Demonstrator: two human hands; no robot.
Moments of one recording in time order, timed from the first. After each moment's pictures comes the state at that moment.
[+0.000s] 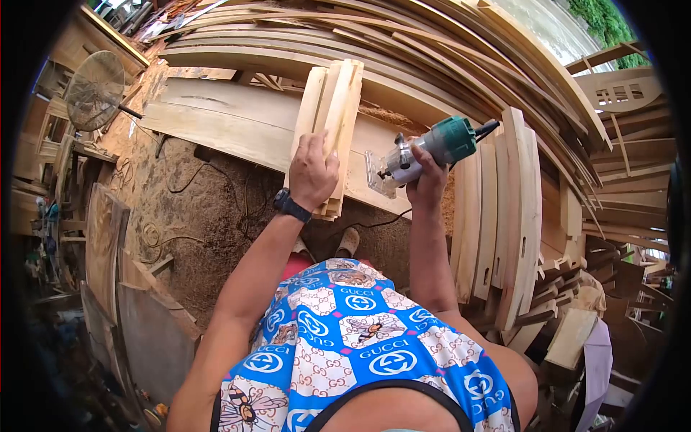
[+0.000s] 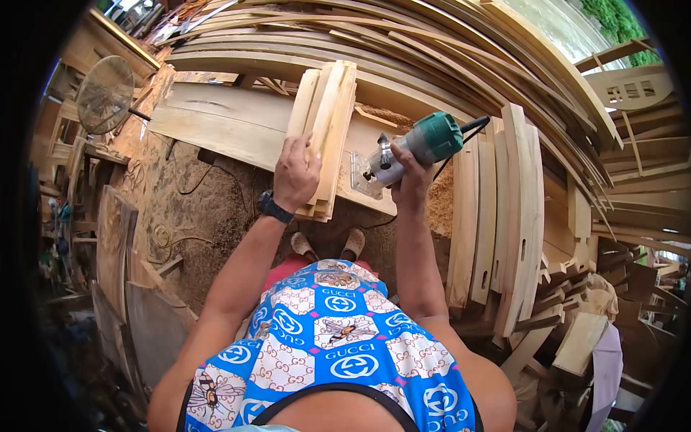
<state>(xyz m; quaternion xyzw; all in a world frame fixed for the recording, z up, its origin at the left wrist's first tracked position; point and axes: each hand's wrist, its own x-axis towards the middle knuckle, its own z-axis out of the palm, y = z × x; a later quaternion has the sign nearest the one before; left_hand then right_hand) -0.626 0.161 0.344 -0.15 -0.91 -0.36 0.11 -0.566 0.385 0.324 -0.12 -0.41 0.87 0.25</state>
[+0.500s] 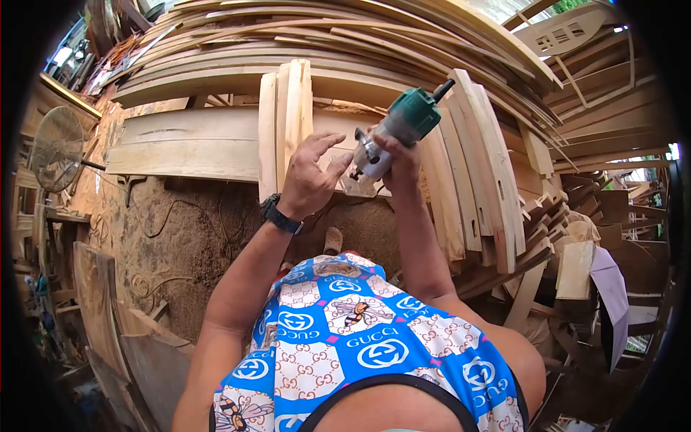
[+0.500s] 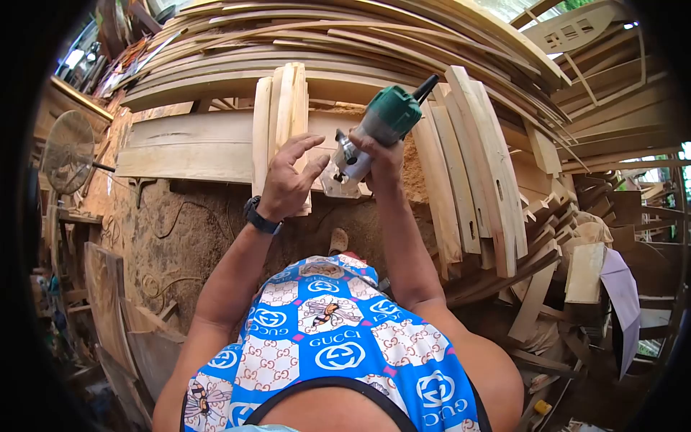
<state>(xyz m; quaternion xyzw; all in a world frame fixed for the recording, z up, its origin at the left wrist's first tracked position) -0.582 0.170 0.399 -0.36 -0.74 -0.56 -0.03 -0.522 0.358 0.375 -0.13 -0.44 0.85 0.26</state>
